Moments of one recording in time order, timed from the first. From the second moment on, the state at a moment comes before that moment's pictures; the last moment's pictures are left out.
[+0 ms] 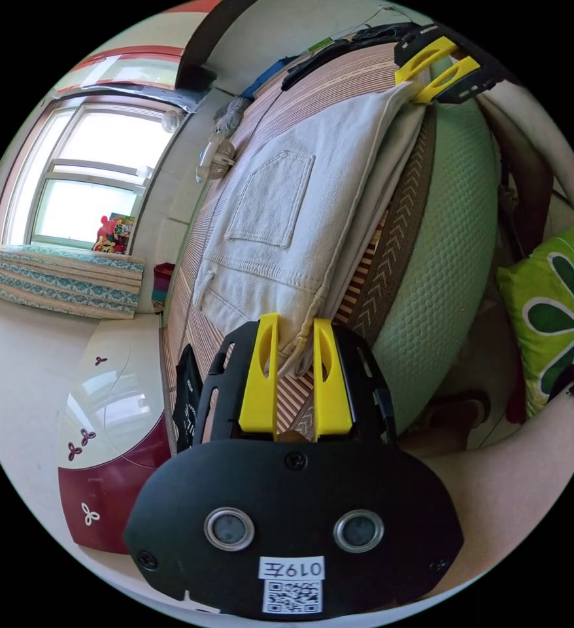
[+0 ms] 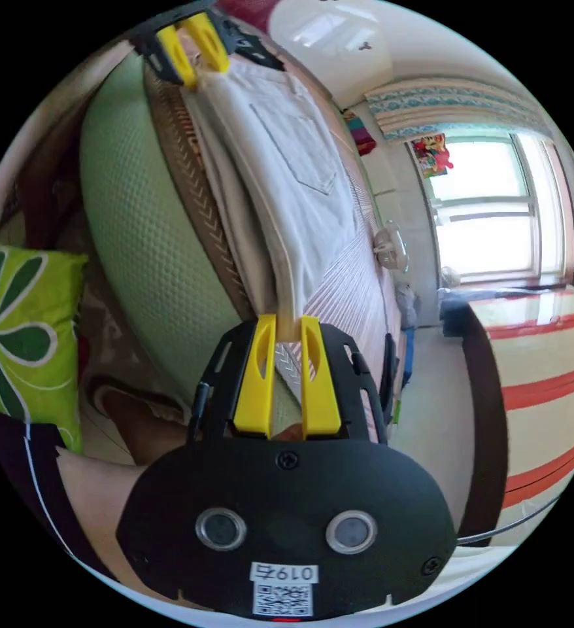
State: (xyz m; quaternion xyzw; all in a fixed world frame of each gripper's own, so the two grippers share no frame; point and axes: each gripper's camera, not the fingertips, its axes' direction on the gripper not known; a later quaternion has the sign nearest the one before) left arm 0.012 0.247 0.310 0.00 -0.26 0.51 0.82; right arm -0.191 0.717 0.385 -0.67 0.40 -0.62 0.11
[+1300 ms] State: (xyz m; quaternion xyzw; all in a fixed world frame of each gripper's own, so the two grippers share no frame) left arm -0.048 0.133 0.241 -0.04 -0.21 0.47 0.85; right arm -0.193 0.883 0.235 -0.59 0.18 -0.78 -0.11
